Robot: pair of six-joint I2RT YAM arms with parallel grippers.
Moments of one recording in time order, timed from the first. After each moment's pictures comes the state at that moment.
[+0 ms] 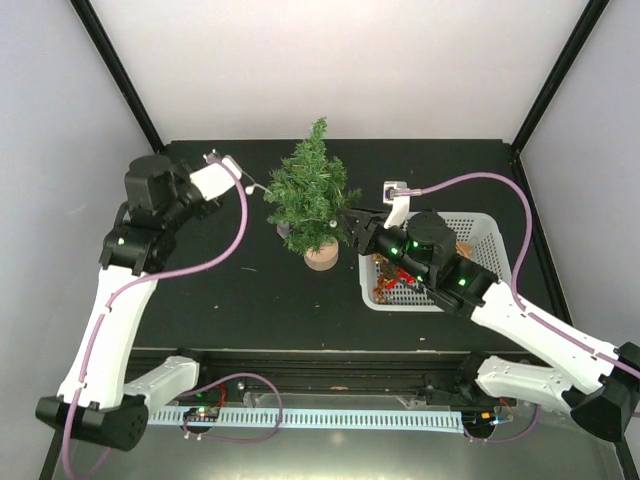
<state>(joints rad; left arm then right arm) -0.17 0.98 1.25 -0.60 0.09 0.83 0.87 1.05 0.94 -0.03 0.06 0.71</state>
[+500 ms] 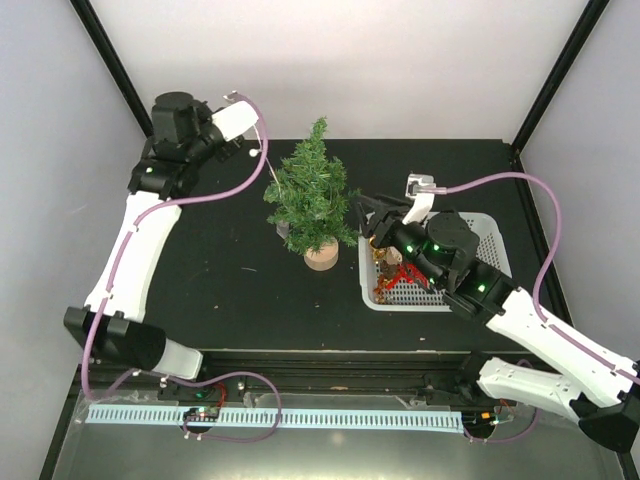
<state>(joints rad) -0.18 1.40 1.64 -0.48 0.13 0.82 0.87 0.95 0.96 -0.07 0.20 0.63</state>
